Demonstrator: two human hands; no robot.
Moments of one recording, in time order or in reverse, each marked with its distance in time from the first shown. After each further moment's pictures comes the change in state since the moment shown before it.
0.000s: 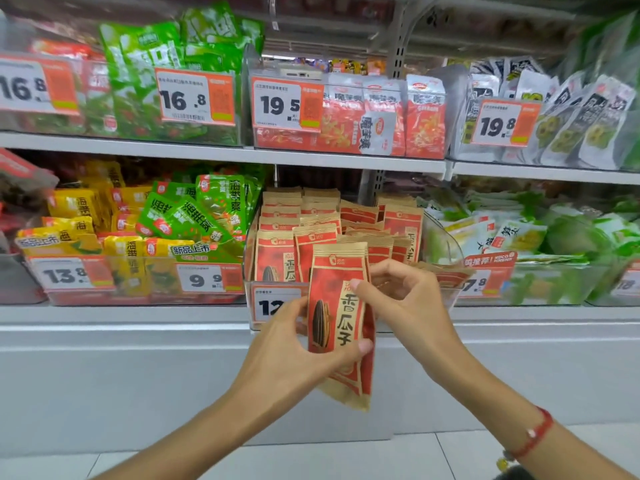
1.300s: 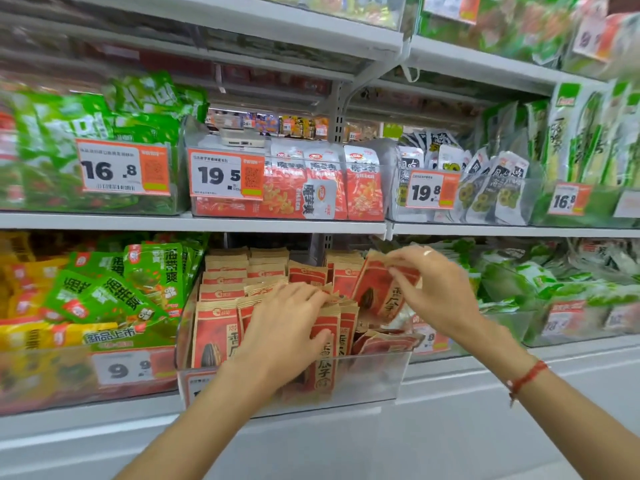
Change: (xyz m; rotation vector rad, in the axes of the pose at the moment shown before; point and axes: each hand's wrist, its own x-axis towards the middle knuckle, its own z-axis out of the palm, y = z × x) left_hand 0.112 0.064 0.019 0.825 0.027 0.596; right_hand 0.094 0.003 -0.117 -0.985 0.180 -0.481
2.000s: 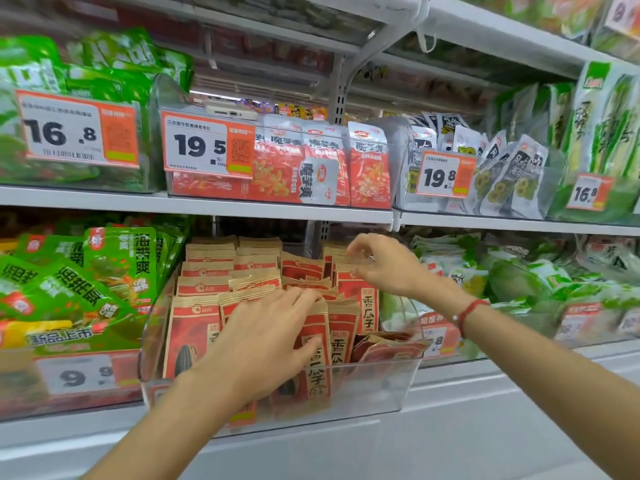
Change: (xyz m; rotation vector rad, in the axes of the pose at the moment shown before) left_hand 0.003 -0.021 0.019 -0.058 -0.027 0.087; right_hand 0.061 0.021 0.073 -0.045 -0.484 0.139
